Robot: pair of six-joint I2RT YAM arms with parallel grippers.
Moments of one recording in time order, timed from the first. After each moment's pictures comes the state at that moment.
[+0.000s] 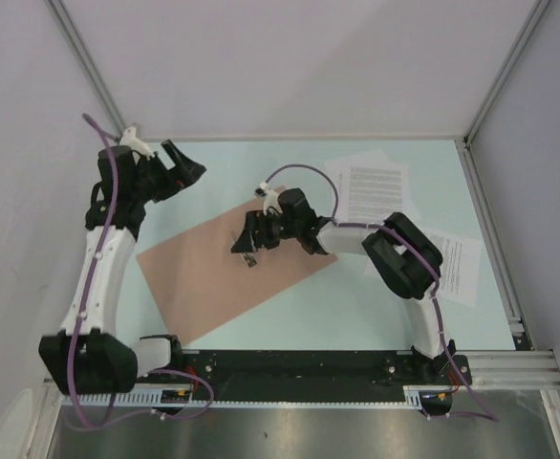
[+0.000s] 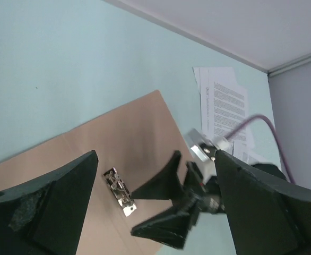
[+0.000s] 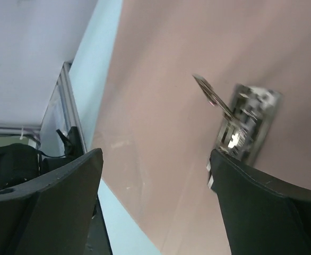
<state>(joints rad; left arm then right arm) 0.03 1.25 1.20 -0.39 0.34 -0.52 0.76 2.04 1.24 0.34 -0.59 0.64</state>
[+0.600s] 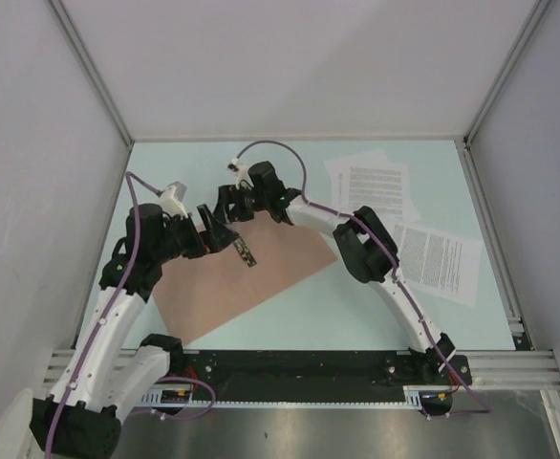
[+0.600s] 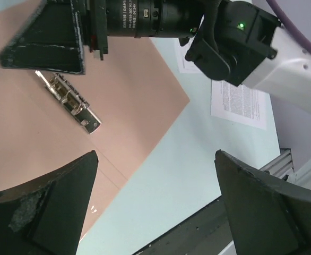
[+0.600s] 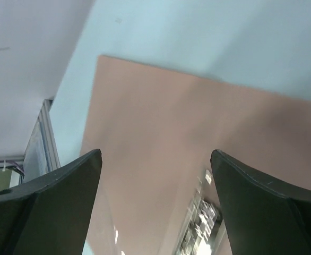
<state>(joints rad) -0.16 0.84 0.80 -0.49 0.43 -0.52 0.77 2.50 2.02 0.05 -0.63 0.56</state>
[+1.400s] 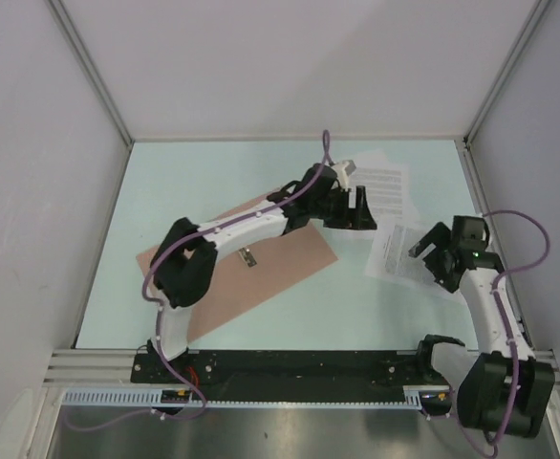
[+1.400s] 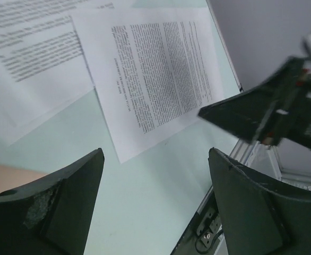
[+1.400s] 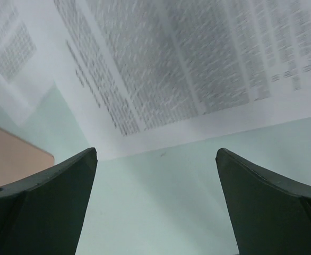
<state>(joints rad) -0.81 1.93 1.53 -0.13 0.34 -0.66 -0.09 1.06 0.69 -0.66 -0.02 0.66</state>
